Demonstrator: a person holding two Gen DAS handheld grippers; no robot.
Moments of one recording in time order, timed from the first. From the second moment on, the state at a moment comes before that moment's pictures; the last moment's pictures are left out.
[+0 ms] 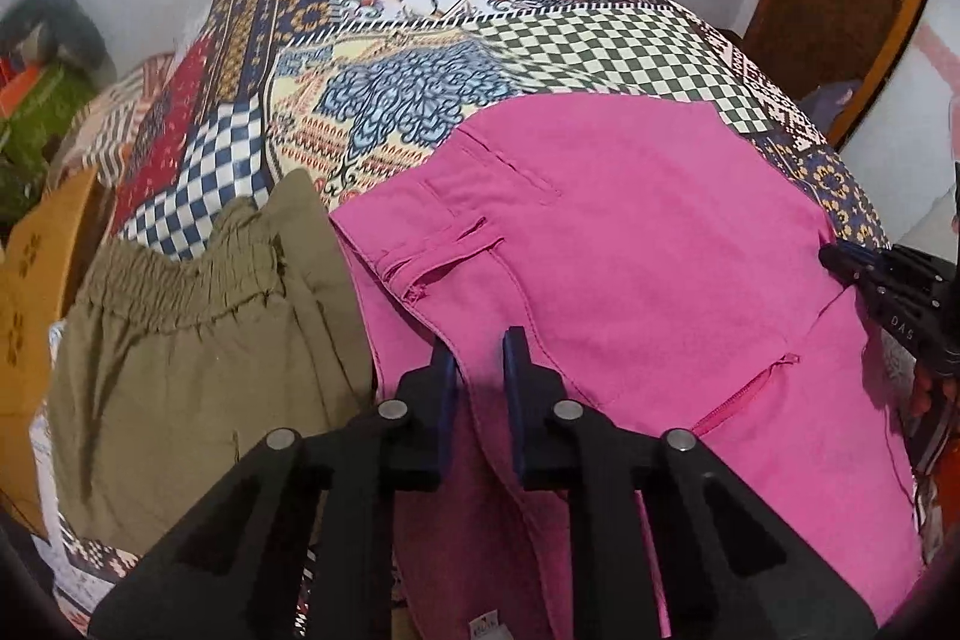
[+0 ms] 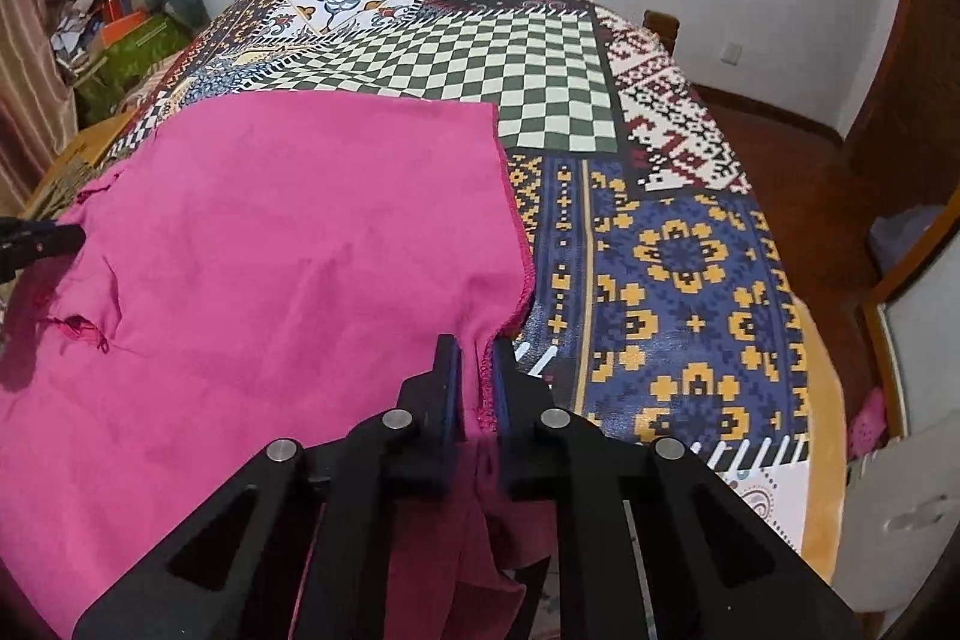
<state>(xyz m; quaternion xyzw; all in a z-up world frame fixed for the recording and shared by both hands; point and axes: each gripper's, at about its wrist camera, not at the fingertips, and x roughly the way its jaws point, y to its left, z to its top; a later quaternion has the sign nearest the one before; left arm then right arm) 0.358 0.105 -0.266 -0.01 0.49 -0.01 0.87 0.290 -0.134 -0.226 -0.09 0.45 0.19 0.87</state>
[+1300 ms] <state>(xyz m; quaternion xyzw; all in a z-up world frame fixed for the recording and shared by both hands) 0.393 0.156 -0.220 -0.06 0.46 0.00 0.88 0.335 -0.125 -0.161 -0.05 0.41 0.21 0.88</state>
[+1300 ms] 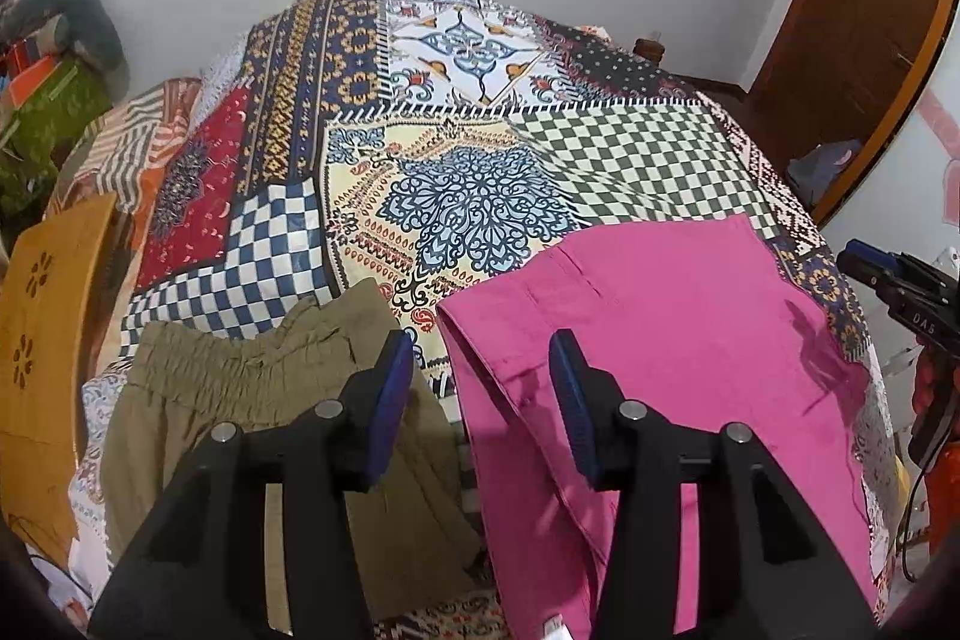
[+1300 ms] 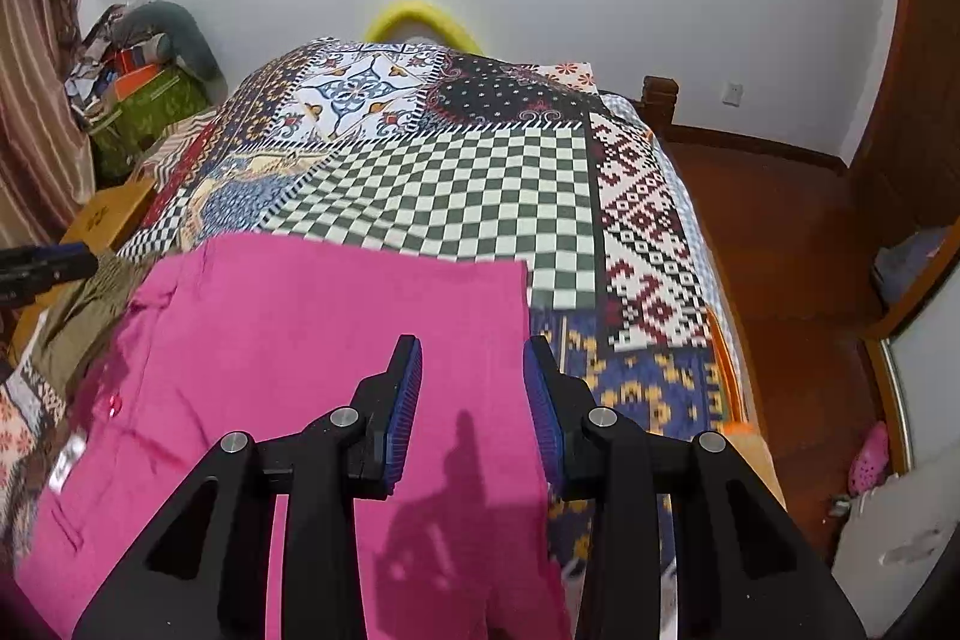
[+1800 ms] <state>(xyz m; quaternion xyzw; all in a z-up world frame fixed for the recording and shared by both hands) 0.438 0.166 -0.281 -0.08 0.51 -0.01 0.86 0.392 -0.114 -0.196 -0.06 0.44 0.22 0.87</state>
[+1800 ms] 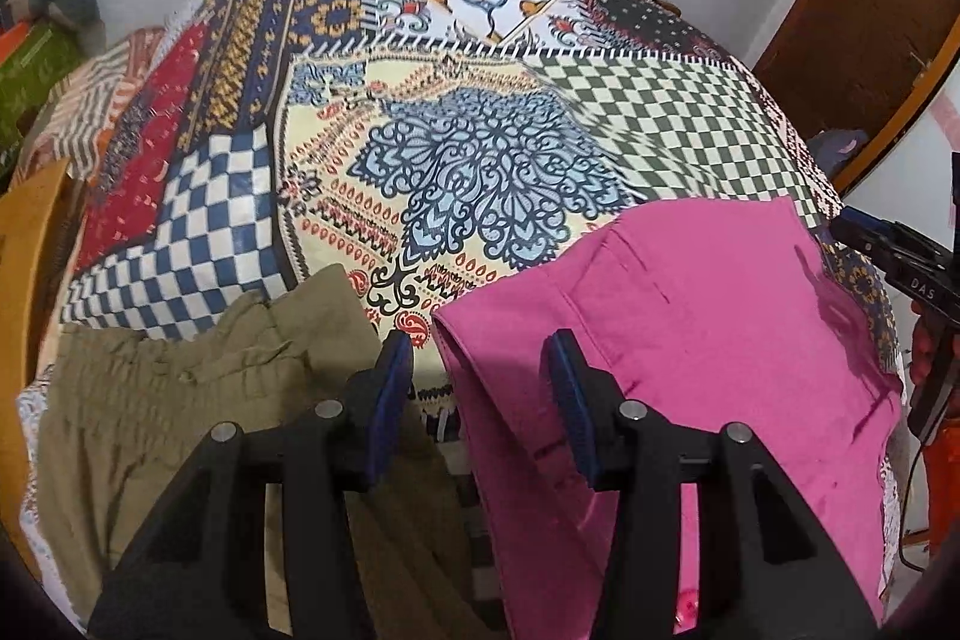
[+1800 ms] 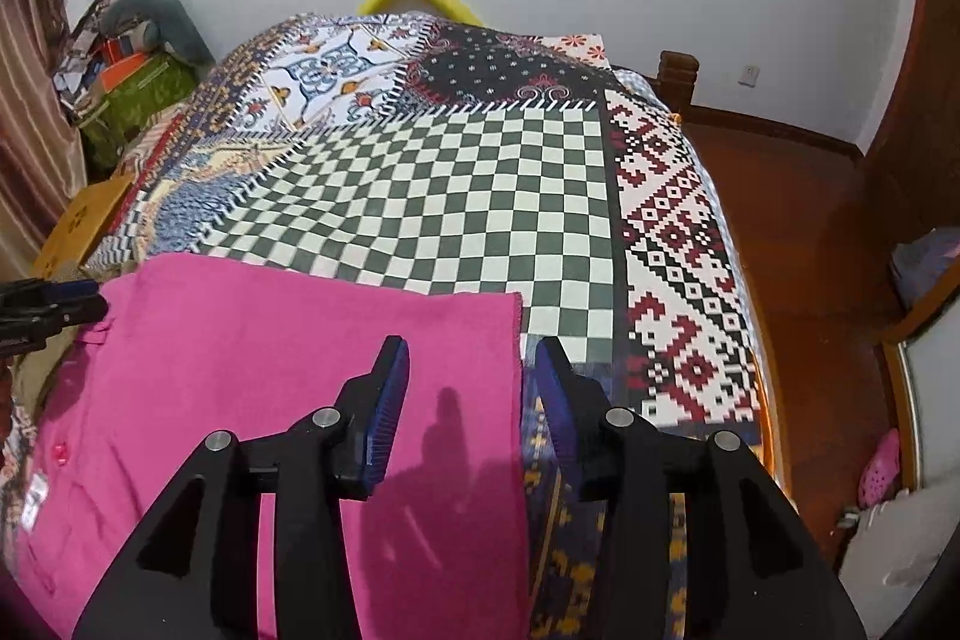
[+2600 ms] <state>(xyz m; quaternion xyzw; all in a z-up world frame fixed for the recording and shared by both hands) 0.455 0.163 -0.300 -0.07 0.51 -0.04 0.85 0.426 -0.084 -0.237 -0.12 0.46 0.24 0.85</state>
